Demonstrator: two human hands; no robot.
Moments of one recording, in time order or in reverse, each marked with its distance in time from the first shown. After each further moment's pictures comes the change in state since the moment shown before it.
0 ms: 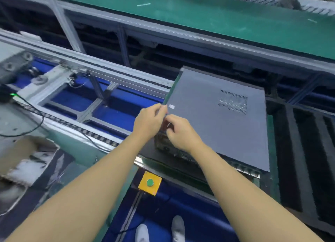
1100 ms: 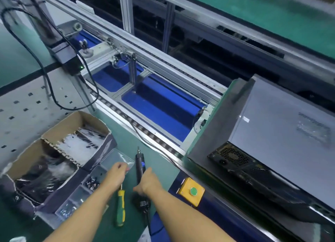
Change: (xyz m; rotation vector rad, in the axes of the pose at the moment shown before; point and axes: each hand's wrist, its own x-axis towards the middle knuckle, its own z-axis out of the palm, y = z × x) left_hand -0.147 -0.321 -0.094 -0.299 0.024 -0.900; right_hand 0.017 -0.051 0.349 -0.158 -0.620 0.667
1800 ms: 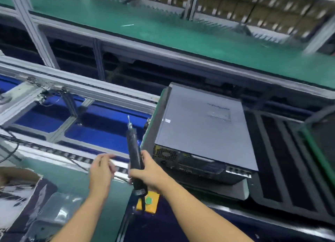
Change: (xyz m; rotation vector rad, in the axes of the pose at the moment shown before) left_hand -0.082 0.150 0.099 -0.379 0.014 0.480; right_hand -0.111 0.101 -0.160 0.924 0.201 -0.512
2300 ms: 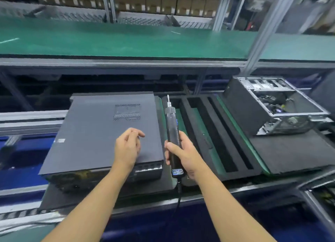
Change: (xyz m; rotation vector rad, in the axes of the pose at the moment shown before) left_hand -0.164 0.086 0.321 -0.024 -0.678 0.327; right_hand -0.202 0.018 -0.324 0.288 0.509 -0.269
